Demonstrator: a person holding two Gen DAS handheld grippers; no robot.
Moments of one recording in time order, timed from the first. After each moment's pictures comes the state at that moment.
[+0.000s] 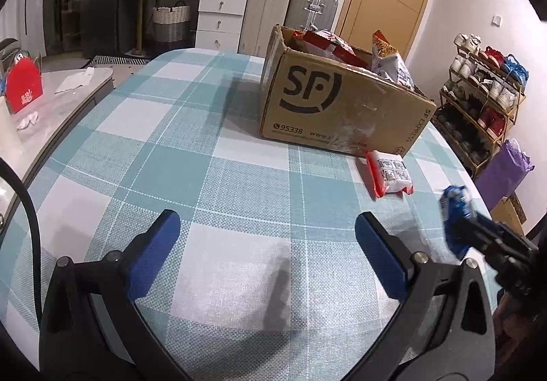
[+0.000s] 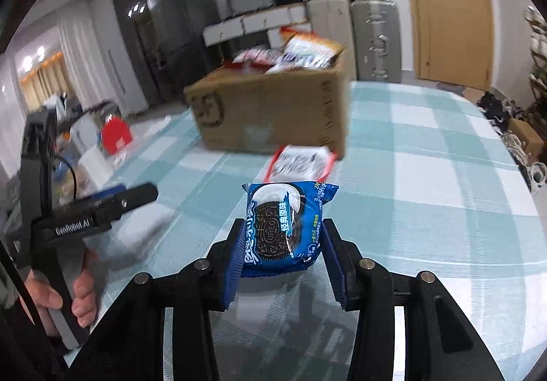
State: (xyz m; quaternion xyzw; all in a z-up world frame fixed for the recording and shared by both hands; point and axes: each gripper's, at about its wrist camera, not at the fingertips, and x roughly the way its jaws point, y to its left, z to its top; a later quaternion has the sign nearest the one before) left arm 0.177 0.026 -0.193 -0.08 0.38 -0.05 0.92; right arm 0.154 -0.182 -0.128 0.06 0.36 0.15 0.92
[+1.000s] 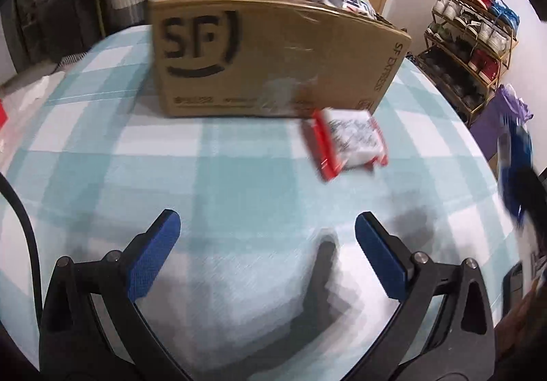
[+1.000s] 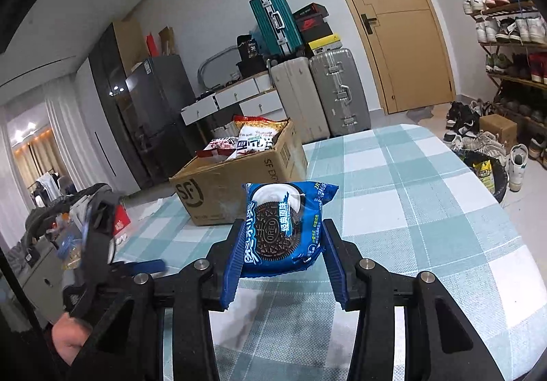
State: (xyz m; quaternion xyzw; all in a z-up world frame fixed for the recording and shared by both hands) left arm 0.230 -0.053 -0.213 -0.02 0.46 -0.11 0.88; right arm 0.114 -0.231 -0.107 0.16 0.25 0.09 0.95
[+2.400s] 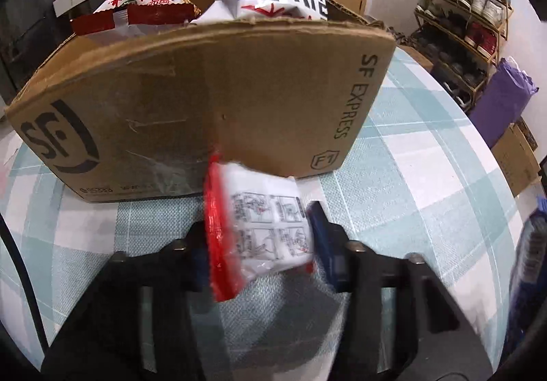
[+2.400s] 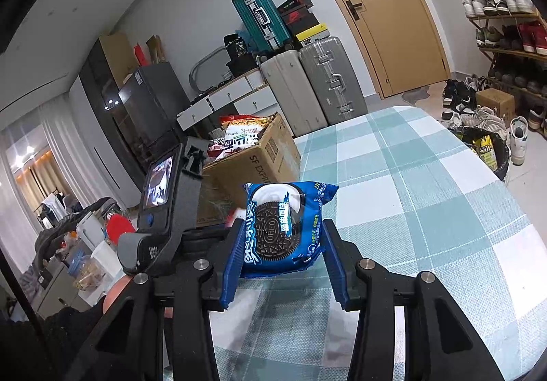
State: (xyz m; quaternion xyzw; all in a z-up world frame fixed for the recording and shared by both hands) left arm 0.340 -0.117 -0.206 0.05 0.46 -0.12 0.88; right arm 0.117 -0.245 -0.113 0.21 0.26 0.09 0.94
